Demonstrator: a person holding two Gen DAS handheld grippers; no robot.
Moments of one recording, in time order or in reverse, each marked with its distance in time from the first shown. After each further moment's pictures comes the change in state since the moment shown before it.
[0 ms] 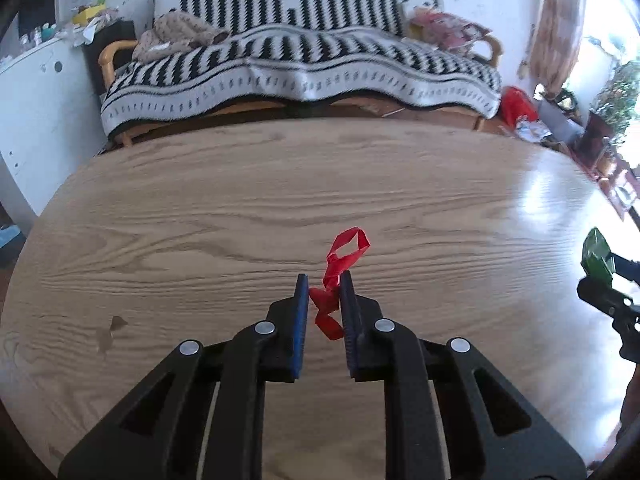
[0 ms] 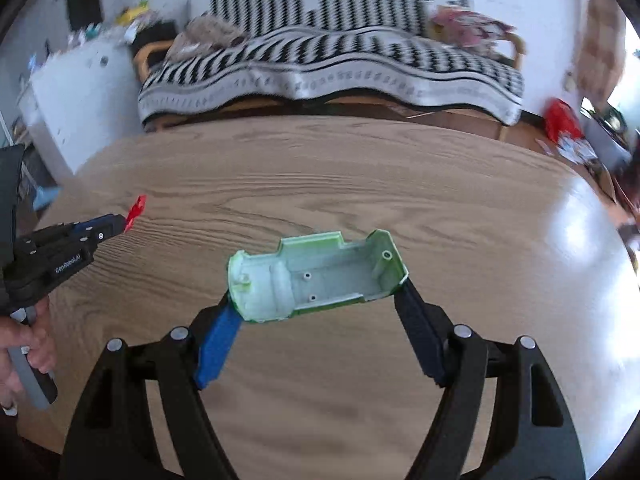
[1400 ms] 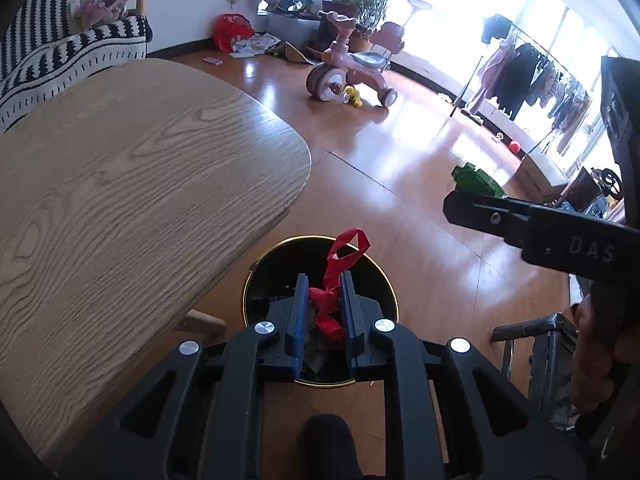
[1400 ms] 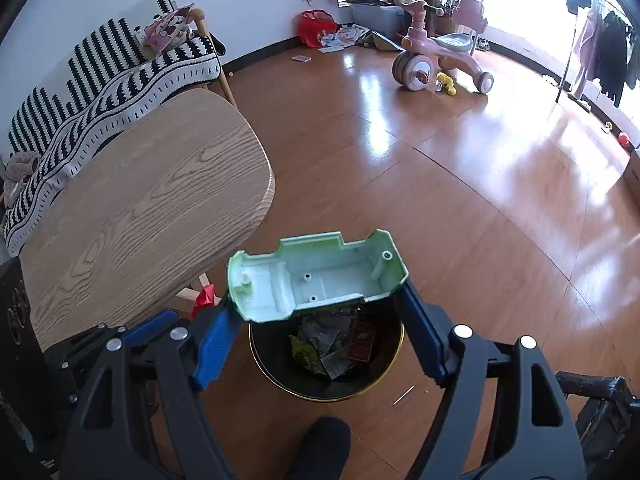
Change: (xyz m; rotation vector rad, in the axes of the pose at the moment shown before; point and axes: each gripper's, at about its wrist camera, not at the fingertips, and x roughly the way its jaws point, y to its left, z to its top) left arm -0.103 -0.508 -0.184 0.515 0.189 -0.716; right arm -0.276 -0.364 -0.276 0.639 0.059 -0.402
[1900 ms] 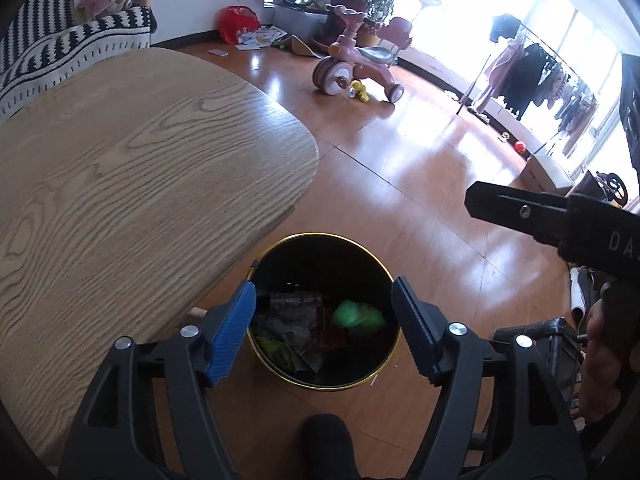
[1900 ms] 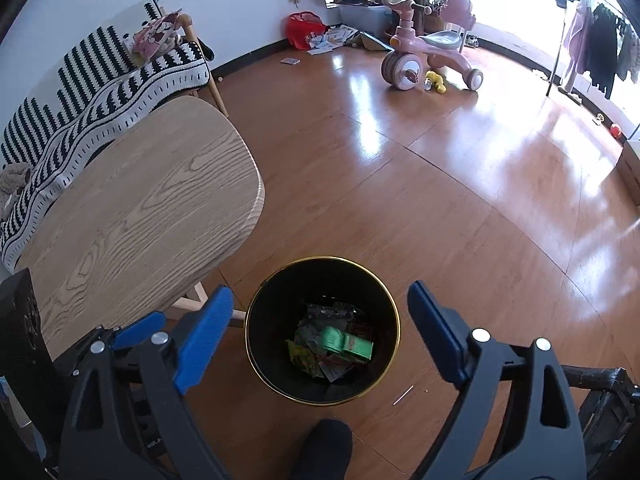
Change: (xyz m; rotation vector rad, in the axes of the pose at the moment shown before) left arm 0.010 0.002 0.003 -0.026 0.013 0.025; right arm 0.000 -0.004 0.003 0.036 -0.011 -0.023
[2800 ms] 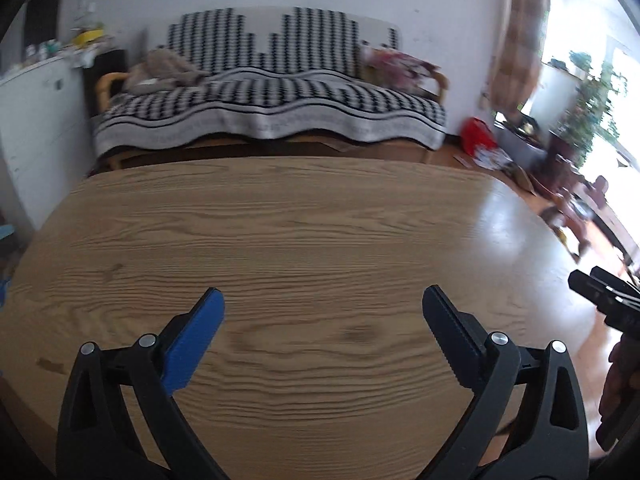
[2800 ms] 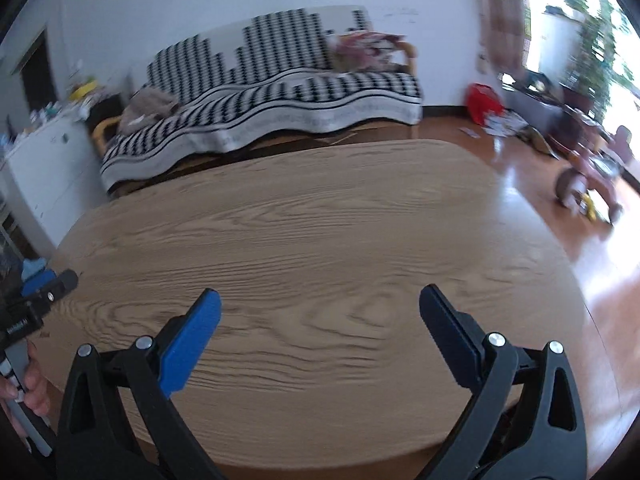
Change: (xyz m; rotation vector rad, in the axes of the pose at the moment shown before) left arm -0.320 0.323 -0.121 -0.456 -0.352 0.648; right arm -0.013 0.379 -0.024 -0.460 -0.168 0.375
